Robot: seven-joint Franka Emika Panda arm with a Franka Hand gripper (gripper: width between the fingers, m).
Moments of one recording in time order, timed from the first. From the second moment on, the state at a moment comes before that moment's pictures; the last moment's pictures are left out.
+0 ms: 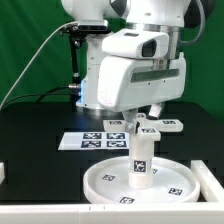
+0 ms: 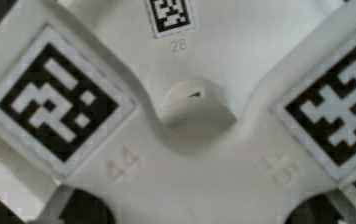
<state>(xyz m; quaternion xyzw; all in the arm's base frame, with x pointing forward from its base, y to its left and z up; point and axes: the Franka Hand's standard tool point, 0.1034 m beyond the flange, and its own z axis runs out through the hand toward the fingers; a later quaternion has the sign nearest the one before) 0.559 0.041 0.105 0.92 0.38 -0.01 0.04</state>
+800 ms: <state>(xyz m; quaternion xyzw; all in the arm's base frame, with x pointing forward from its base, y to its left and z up) 0.561 0.043 0.104 0.99 -0.11 0.03 0.03</state>
